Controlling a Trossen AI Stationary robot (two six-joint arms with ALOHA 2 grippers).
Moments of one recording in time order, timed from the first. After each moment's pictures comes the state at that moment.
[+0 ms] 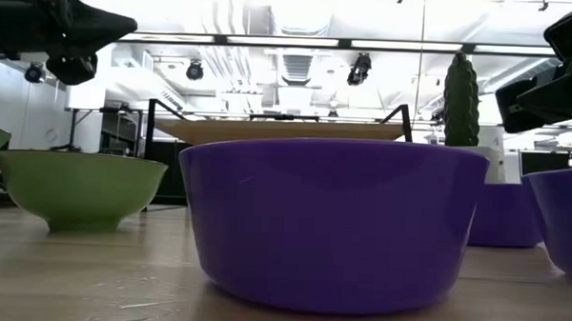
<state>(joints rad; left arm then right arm) -0.43 0.26 0.01 0.51 -0.67 -0.11 0.40 0.20 0.06 -0.12 0.16 0.12</state>
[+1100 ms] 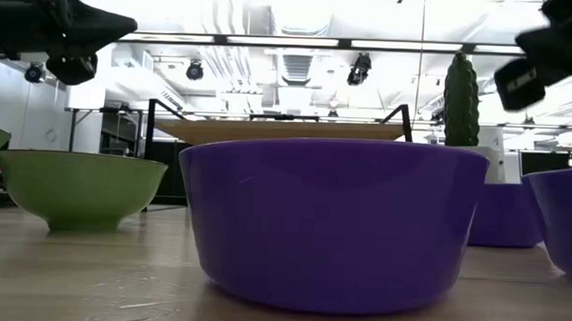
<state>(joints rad) -0.43 0.26 0.01 0.51 -0.67 -0.11 0.40 0.22 0.09 0.09 0.13 0.26</state>
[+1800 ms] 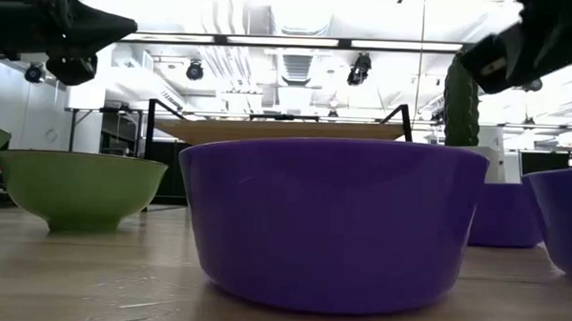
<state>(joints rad) -0.43 0.26 0.01 0.50 -0.67 -0.11 0.44 1.01 0.63 -0.37 -0.01 0.22</state>
